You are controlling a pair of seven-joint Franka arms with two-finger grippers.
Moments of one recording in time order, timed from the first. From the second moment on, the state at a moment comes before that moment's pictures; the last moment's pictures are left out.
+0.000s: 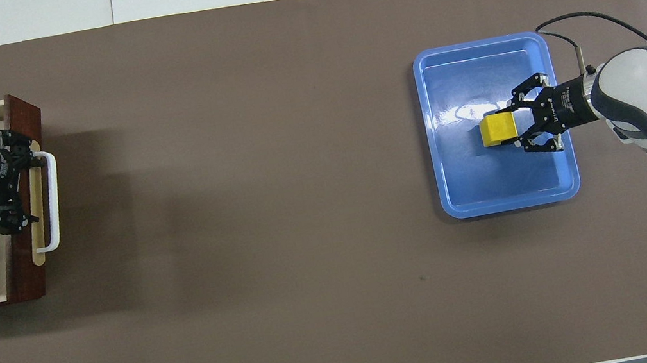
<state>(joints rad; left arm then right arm) 0.06 0.22 -0.07 -1.75 0.11 1.87 -1.44 -0.11 0.33 -0.01 -1.99 0.70 2.12 1.05</state>
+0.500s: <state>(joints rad) 0.19 0.22 -0.07 -1.76 0.12 1.92 -1.35 -0.10 0.32 -0.01 -2.02 0.70 2.13 1.05</state>
